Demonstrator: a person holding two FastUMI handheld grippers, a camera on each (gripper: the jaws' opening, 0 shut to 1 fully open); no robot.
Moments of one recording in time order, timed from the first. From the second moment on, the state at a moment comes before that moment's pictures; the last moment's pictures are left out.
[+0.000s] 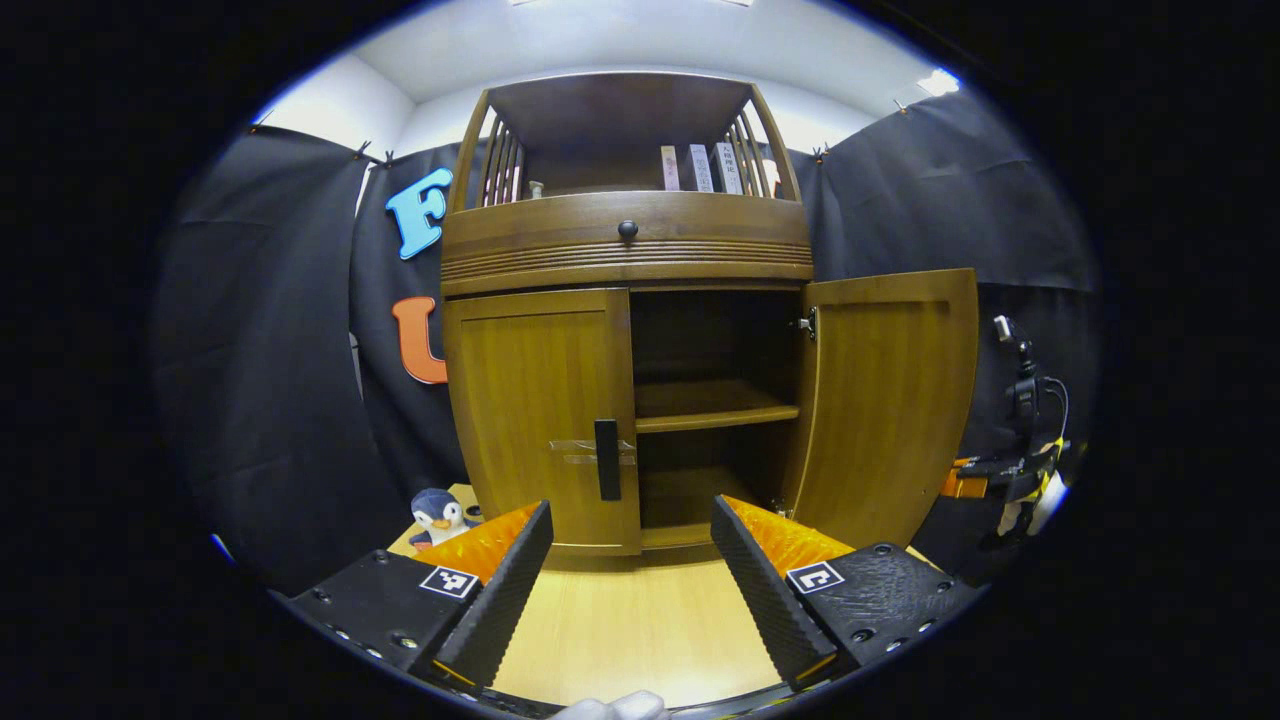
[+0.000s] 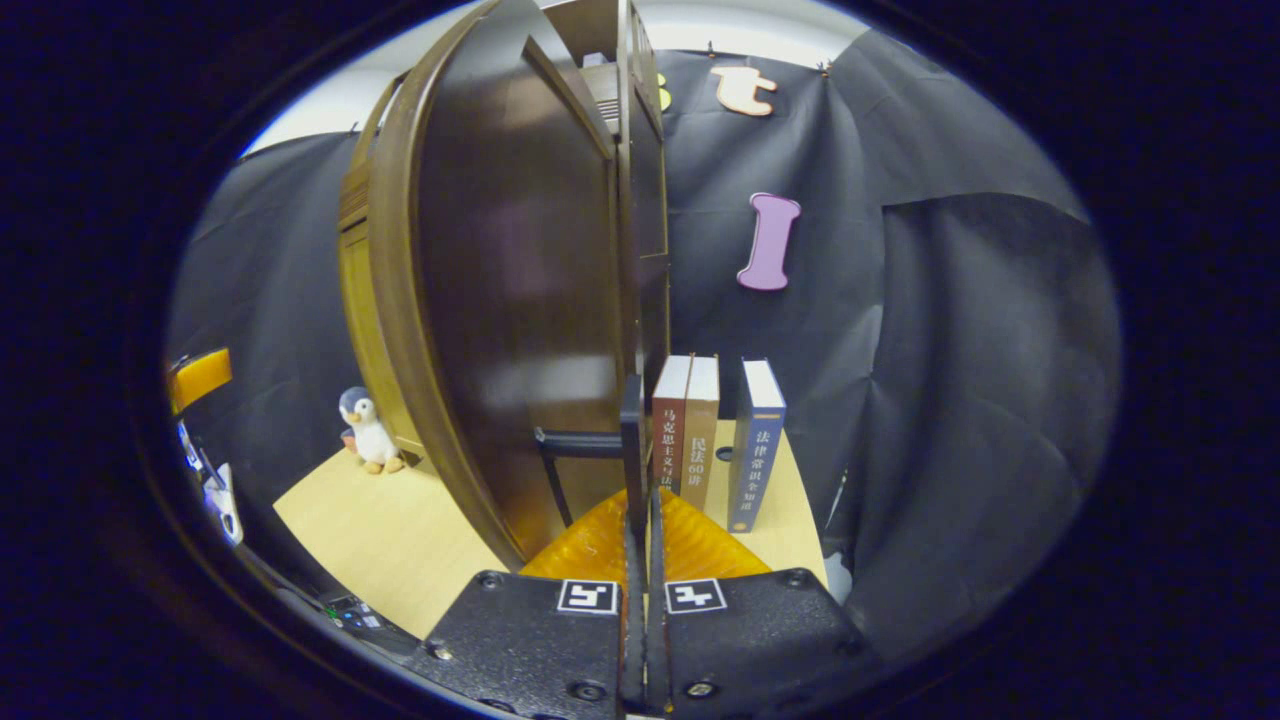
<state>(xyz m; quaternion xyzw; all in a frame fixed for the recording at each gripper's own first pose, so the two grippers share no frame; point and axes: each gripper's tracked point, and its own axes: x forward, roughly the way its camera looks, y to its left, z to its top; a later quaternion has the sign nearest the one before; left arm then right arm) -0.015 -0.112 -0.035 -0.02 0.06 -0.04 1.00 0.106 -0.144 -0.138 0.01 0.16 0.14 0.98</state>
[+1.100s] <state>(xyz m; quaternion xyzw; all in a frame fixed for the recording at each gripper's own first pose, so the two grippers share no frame) 0.062 -0.071 -0.042 -0.01 0.05 0.00 1.00 0.043 -0.190 -0.069 0.00 0.11 0.04 0.99</state>
